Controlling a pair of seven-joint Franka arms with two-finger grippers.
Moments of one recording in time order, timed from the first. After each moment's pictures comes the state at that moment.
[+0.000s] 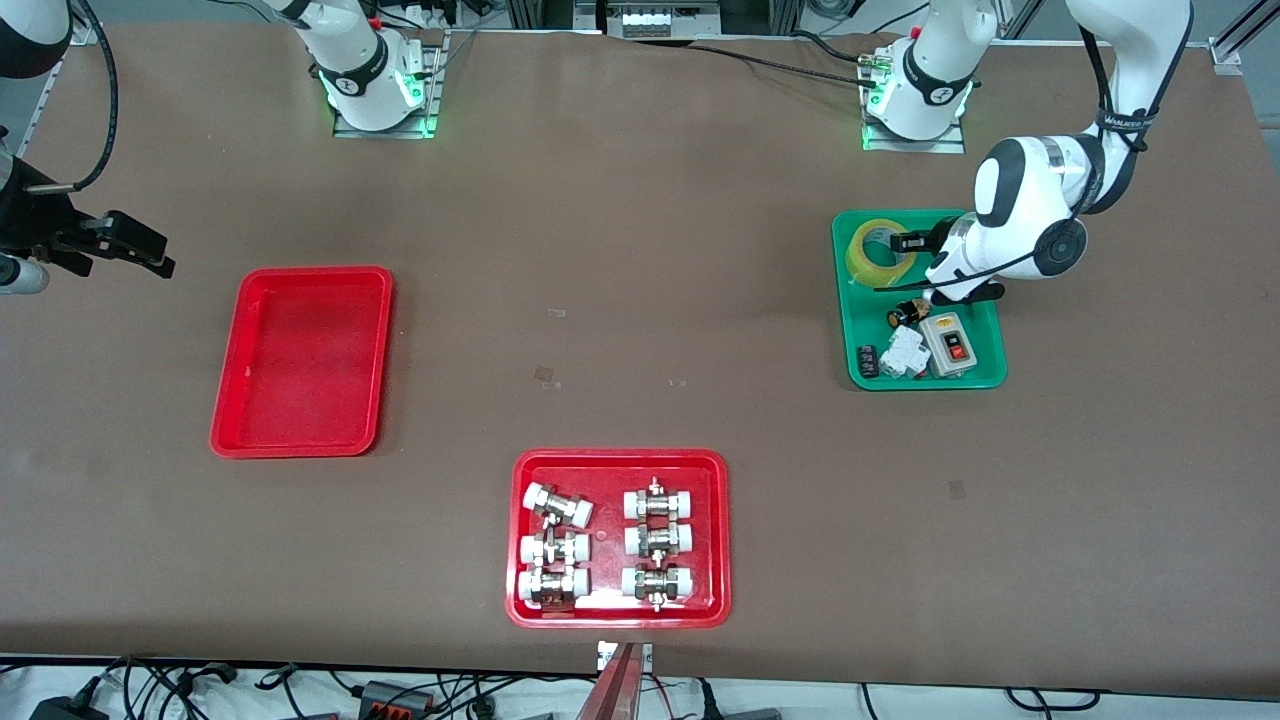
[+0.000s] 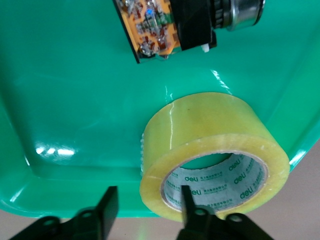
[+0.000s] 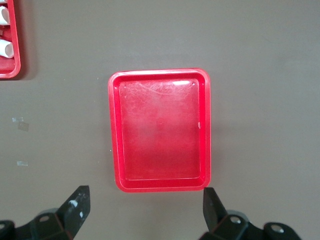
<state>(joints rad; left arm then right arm) 0.02 0.16 -0.08 -2.52 -0.21 2.14 -0.07 -0.06 0.00 0.01 -1.72 0.00 1.73 -0.04</state>
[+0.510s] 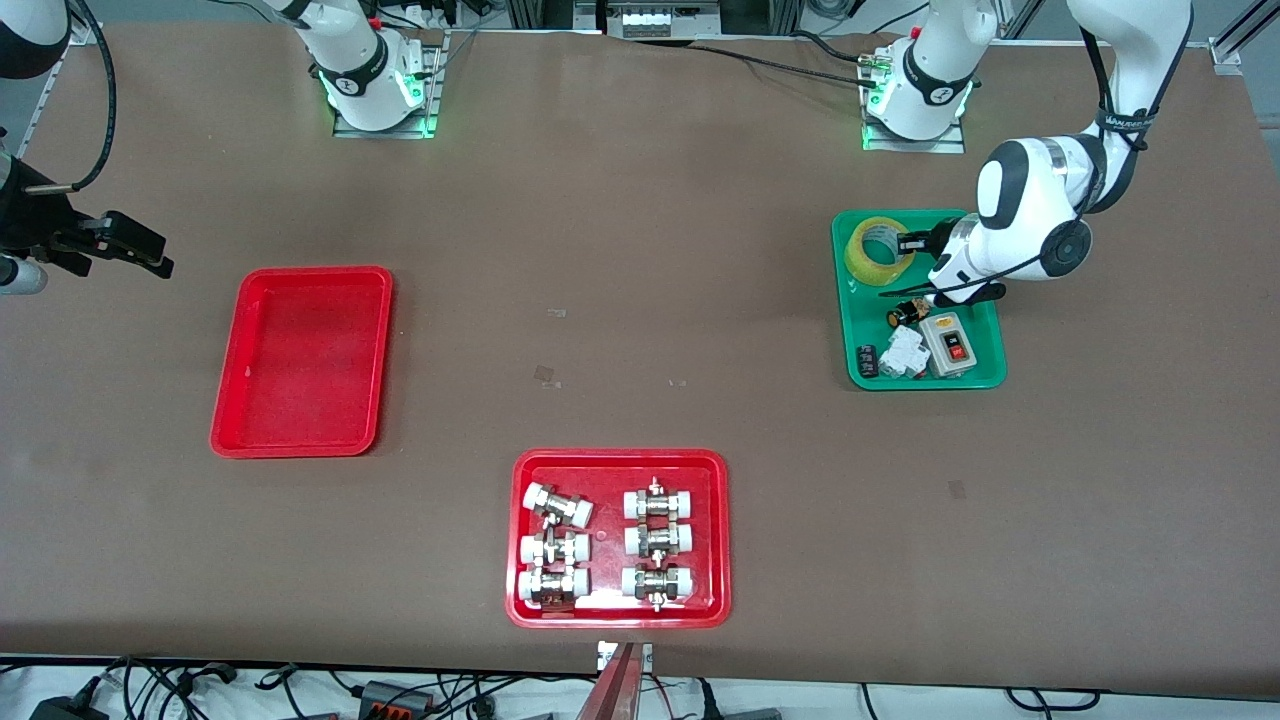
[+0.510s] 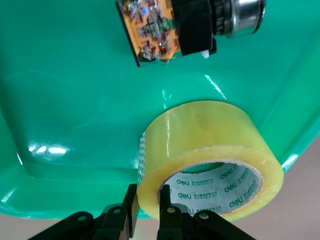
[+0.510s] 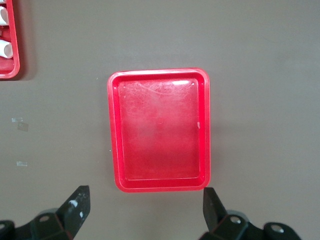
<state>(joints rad) 0.03 0.16 -0.08 -2.51 -0.24 2.14 -0.07 -0.07 0.00 0.00 -1.72 0.00 1.73 -0.04</state>
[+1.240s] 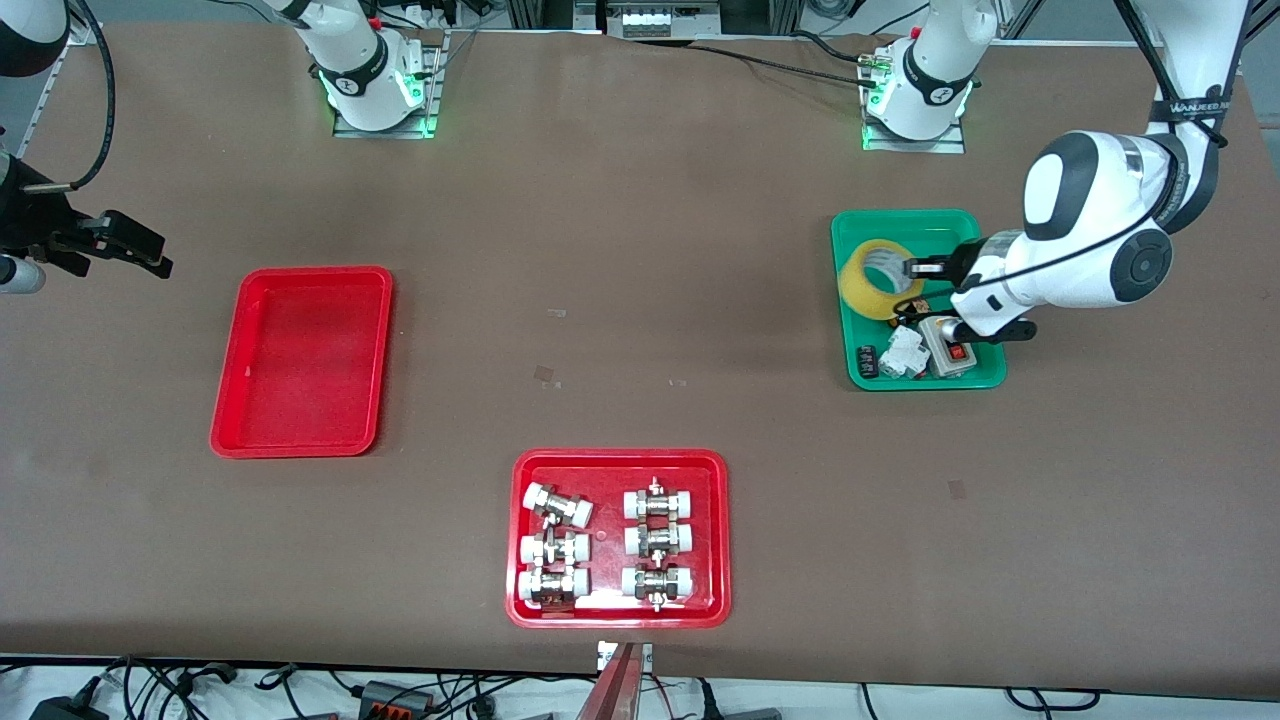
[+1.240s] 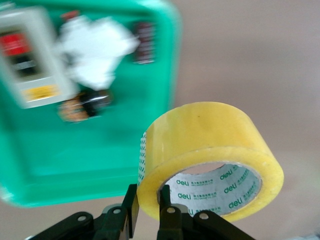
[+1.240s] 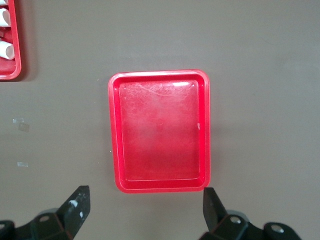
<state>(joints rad) 0.02 0.14 -0.17 -2.06 -0.35 1.80 -0.07 -0.07 0.00 0.00 -1.72 0.00 1.73 -0.04</state>
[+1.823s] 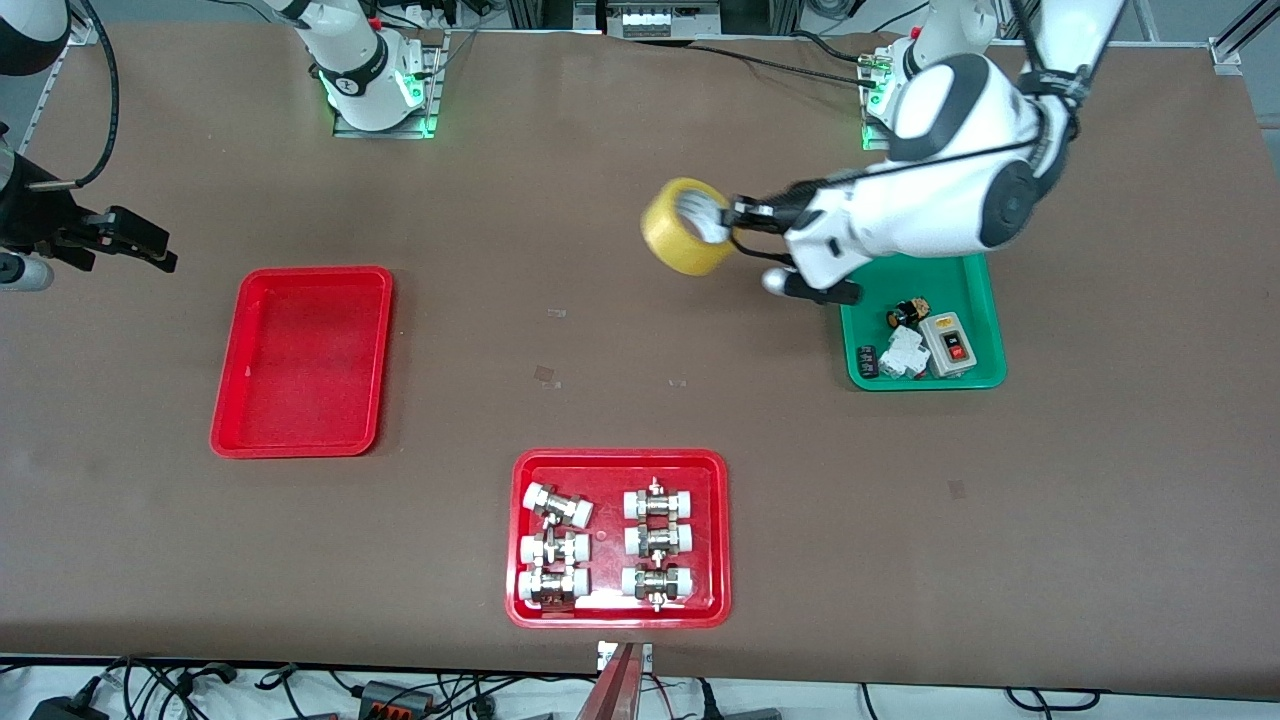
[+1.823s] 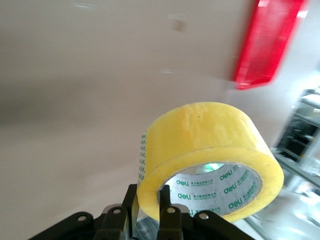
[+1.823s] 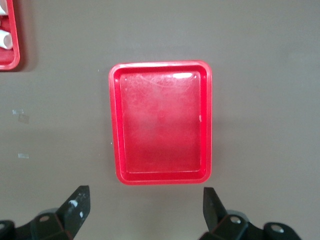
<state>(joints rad) -0.10 0.24 -0.44 -1.72 -0.73 1.83 -0.33 -0.06 0.00 0.01 -1.72 0.00 1.68 -0.05</state>
